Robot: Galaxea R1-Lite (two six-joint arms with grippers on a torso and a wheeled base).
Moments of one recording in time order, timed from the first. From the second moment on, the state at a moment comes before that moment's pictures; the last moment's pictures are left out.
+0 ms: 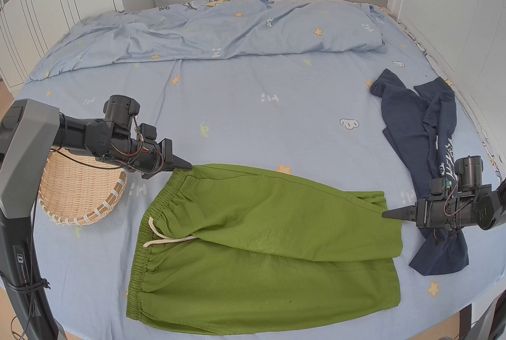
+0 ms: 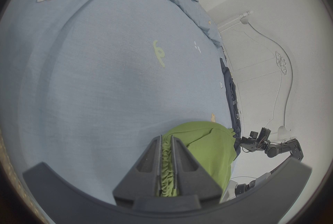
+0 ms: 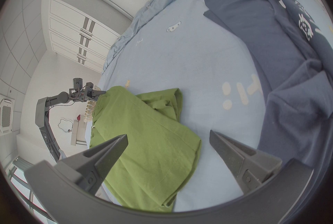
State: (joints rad) left arm -0.09 2.23 -1.57 0.15 -0.65 -0.27; right arm -0.07 1.88 -0.58 -0.48 0.69 0.13
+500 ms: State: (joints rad) left arm -0.09 2.23 -1.57 0.15 -0.65 -0.27; right arm -0.07 1.90 -0.57 -0.51 0.70 0.14
